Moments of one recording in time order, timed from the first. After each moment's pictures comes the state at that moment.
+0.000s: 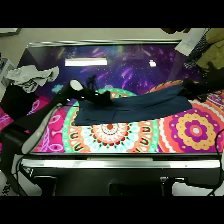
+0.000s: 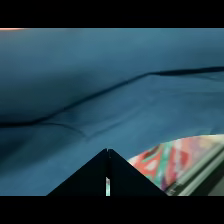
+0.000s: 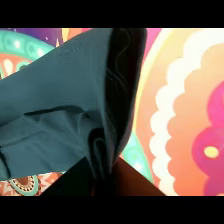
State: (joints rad) left arm -0.43 -1.93 1.63 0.68 -0.97 -1.63; right arm -0.33 -1.50 1.57 2.01 -1.40 -1.51
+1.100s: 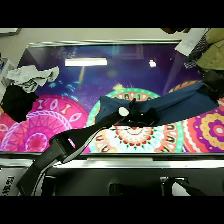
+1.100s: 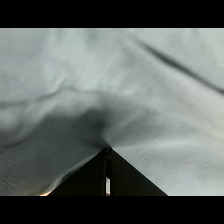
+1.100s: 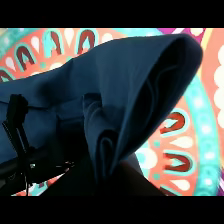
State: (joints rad) left arm -0.85 -2.25 1.93 0.23 -0.61 -1.79; right arm -0.33 -1.20 1.61 1.89 -1.55 -1.42
